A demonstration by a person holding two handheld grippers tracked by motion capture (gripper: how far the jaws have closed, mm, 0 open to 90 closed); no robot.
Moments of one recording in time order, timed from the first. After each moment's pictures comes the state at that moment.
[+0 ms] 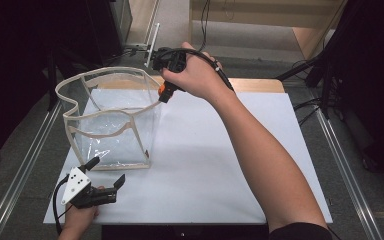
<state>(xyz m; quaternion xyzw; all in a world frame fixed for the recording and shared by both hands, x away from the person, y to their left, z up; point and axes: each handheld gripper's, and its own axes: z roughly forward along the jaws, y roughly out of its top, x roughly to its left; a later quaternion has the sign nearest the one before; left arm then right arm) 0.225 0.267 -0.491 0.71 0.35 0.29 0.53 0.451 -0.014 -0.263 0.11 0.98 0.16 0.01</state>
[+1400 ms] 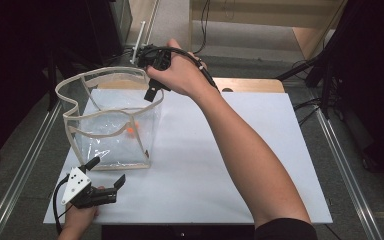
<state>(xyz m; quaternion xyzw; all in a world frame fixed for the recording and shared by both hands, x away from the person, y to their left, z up) 0.225 0.267 -0.491 0.72 0.35 0.29 0.53 0.463 0.017 -0.267 0.13 0.98 0.17 0.02</state>
